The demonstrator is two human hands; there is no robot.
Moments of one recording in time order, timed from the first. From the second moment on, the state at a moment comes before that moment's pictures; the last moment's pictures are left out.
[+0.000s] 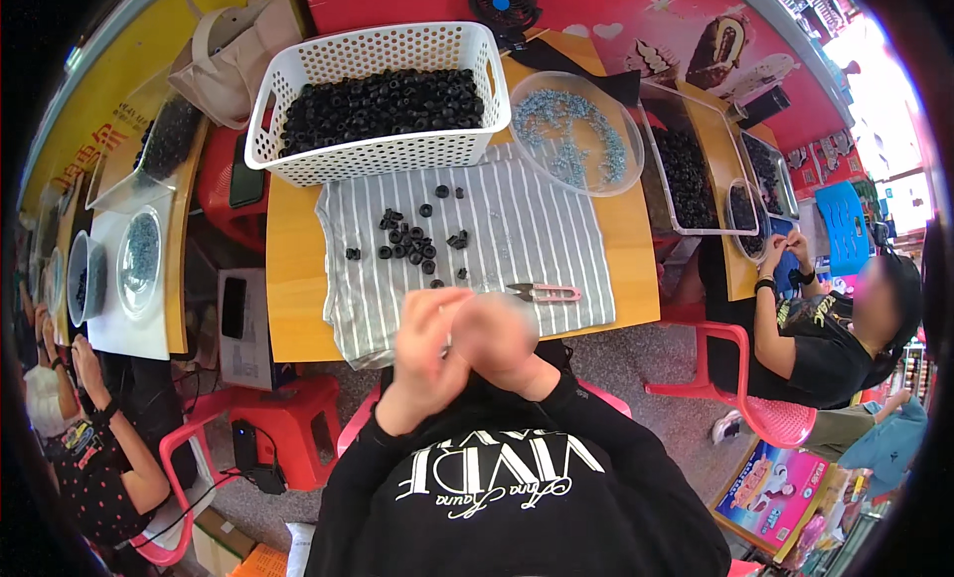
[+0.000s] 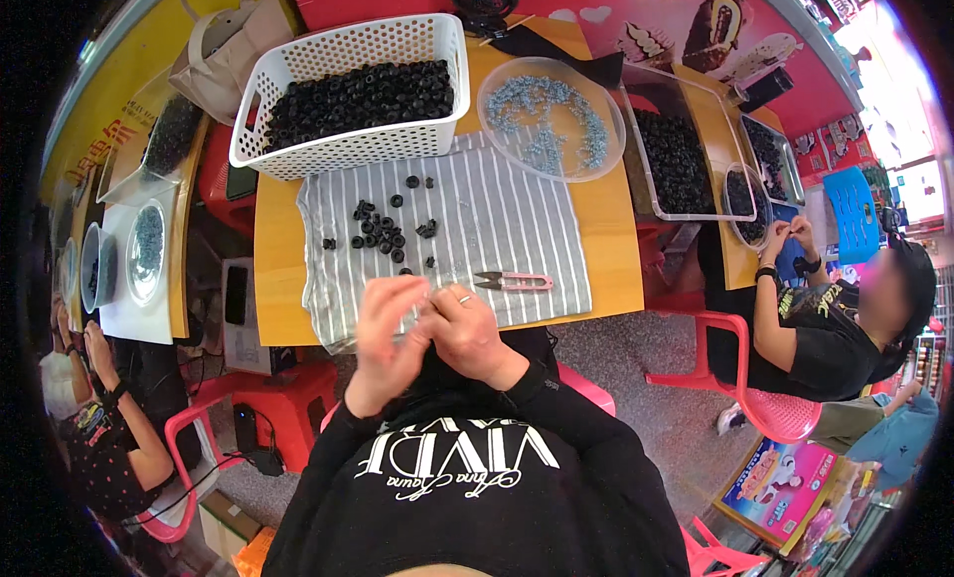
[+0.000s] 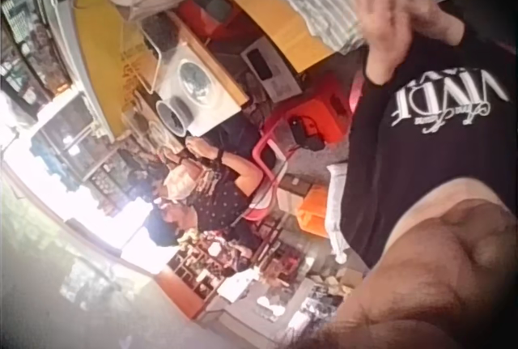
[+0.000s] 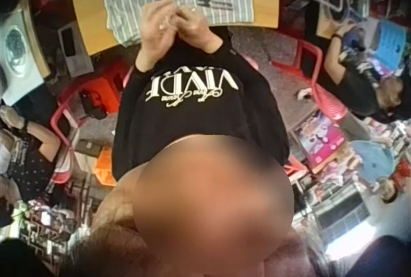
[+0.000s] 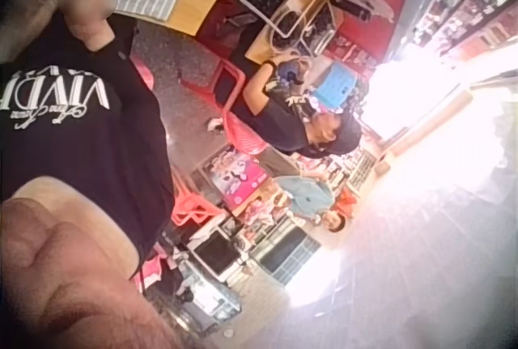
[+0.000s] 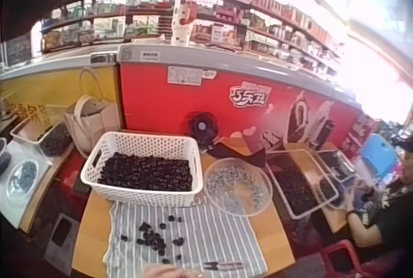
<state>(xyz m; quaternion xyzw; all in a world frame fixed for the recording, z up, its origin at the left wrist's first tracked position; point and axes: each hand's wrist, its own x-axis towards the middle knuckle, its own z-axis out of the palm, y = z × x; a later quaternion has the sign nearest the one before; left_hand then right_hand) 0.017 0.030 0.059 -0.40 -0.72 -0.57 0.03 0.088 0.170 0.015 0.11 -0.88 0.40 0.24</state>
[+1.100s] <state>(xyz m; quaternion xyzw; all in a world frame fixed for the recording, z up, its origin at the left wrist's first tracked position) 0.031 0.044 0.058 -0.47 -0.72 -0.48 0.15 0.092 0.181 0.035 0.07 -0.83 0.48 0.26</state>
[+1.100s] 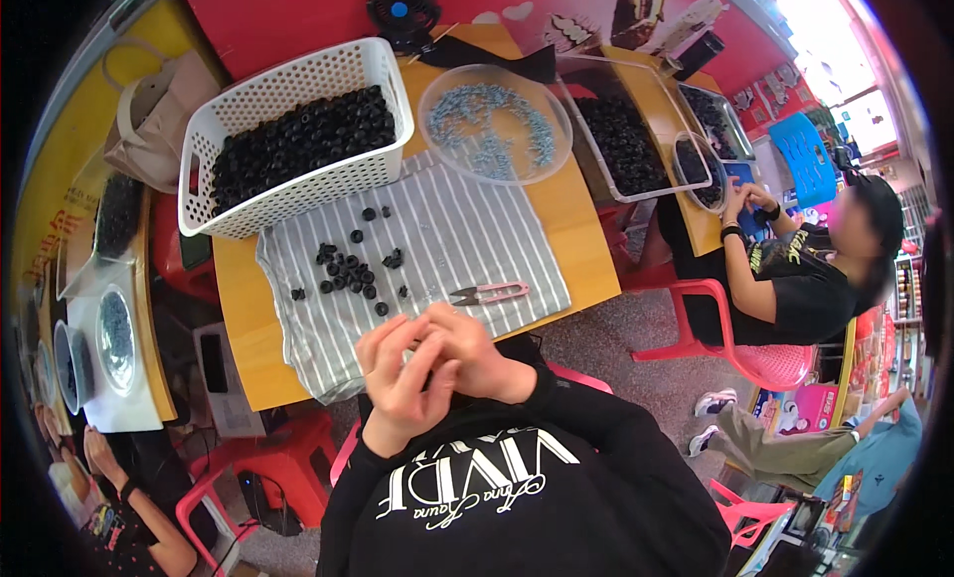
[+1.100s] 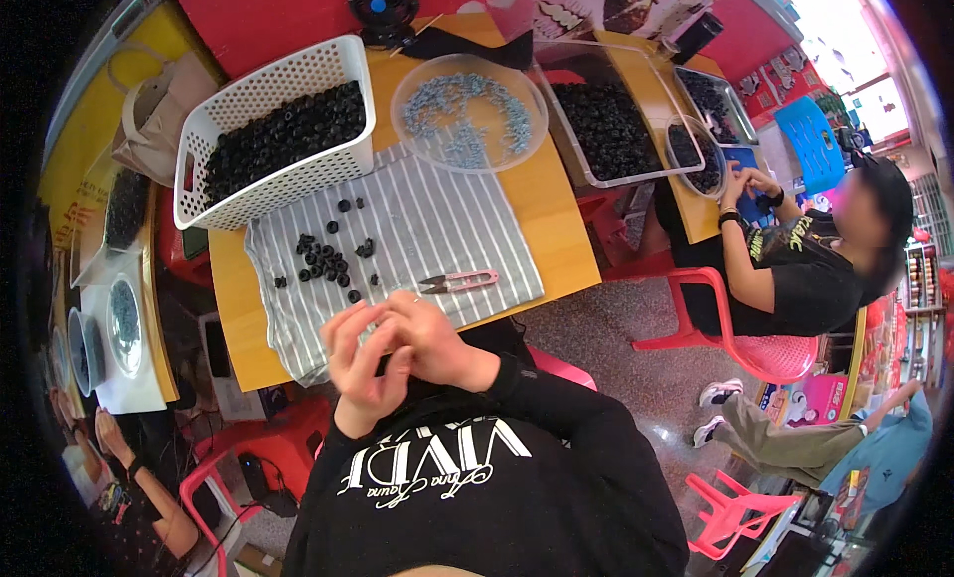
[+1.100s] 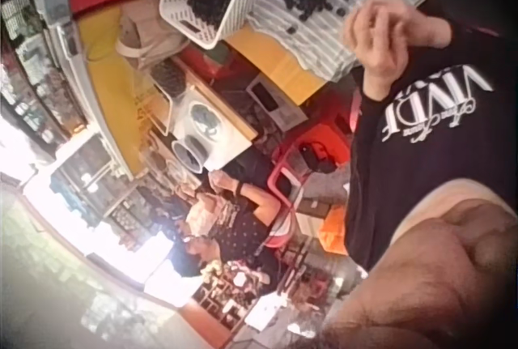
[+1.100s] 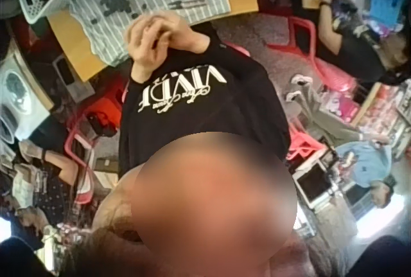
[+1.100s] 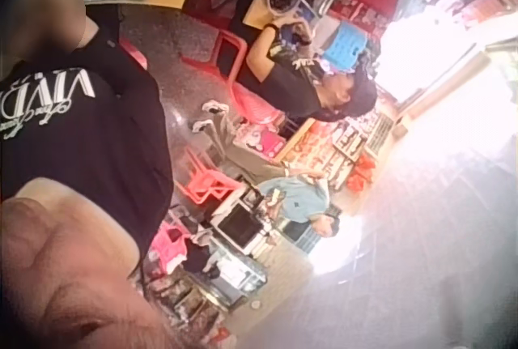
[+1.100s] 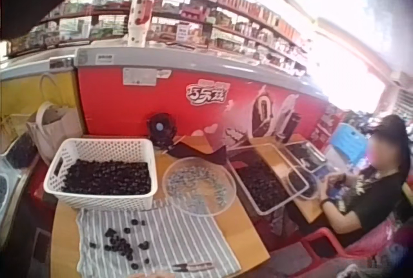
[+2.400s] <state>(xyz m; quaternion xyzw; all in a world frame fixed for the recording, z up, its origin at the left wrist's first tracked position) -0.005 0.023 0.033 -0.37 -0.82 -0.43 0.07 0.101 0.186 0.205 0.43 -0.46 0.77 0.09</state>
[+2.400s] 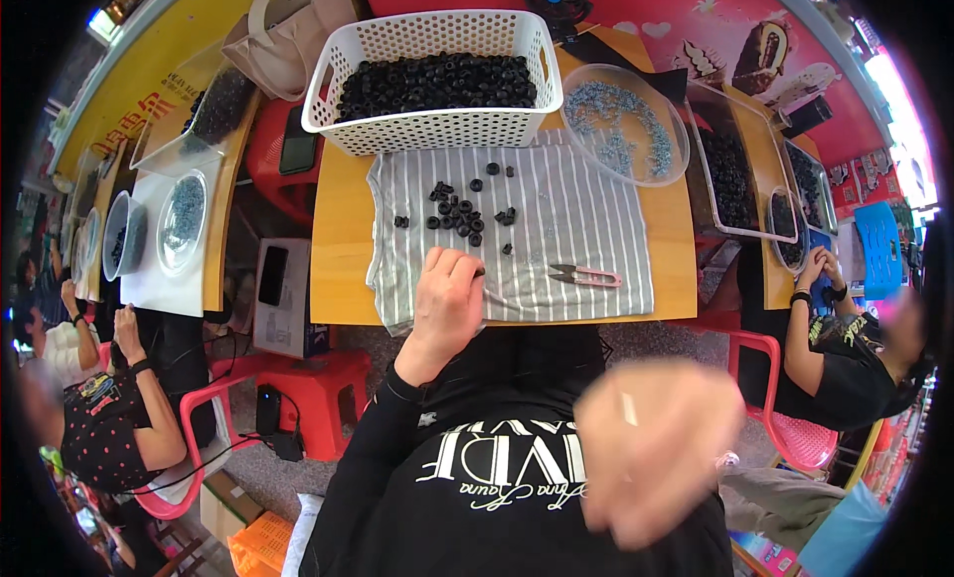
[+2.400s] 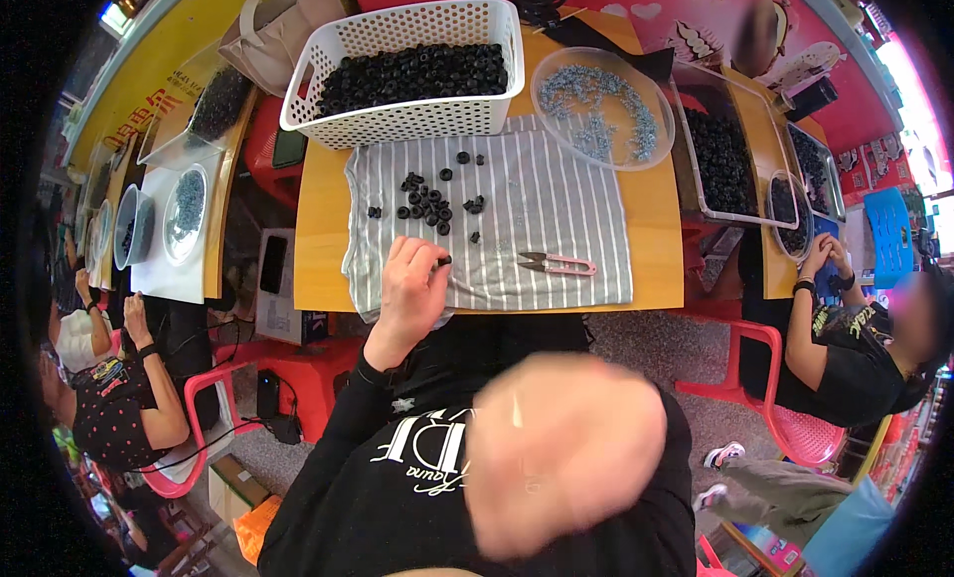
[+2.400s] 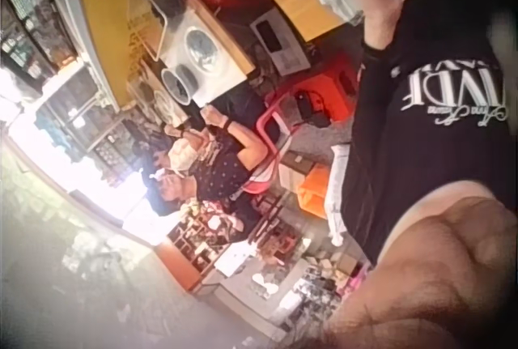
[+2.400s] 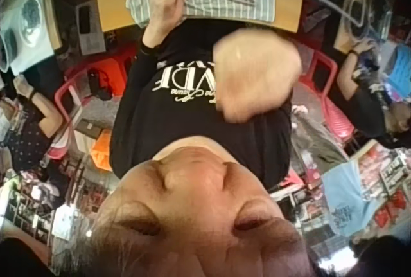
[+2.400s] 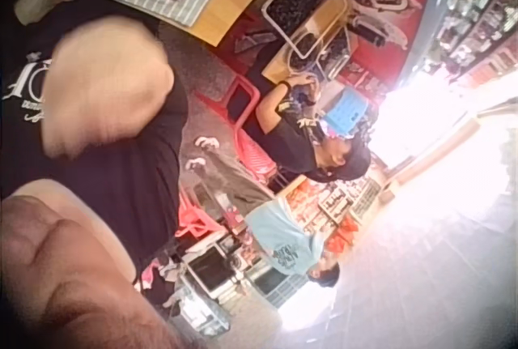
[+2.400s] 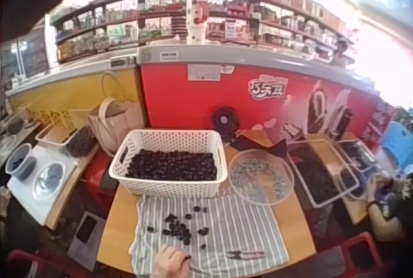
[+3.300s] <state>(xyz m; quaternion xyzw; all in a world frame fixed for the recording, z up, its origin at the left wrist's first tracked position) -0.002 -0.003 0.019 -0.04 -0.40 -0.87 -0.29 0.058 0.176 0.070 0.01 -0.91 0.33 0.25</state>
